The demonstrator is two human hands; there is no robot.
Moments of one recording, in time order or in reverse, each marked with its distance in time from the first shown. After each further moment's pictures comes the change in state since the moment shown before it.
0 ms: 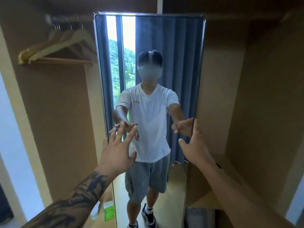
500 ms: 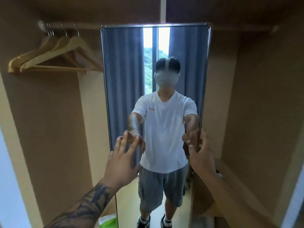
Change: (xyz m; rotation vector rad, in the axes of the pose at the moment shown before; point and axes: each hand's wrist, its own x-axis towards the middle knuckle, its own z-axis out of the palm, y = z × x) left_hand 0.023 -0.026 0.033 -0.113 -0.019 0.089; right_hand -0.009 -0.016 0.018 0.147 0.320 -0.043
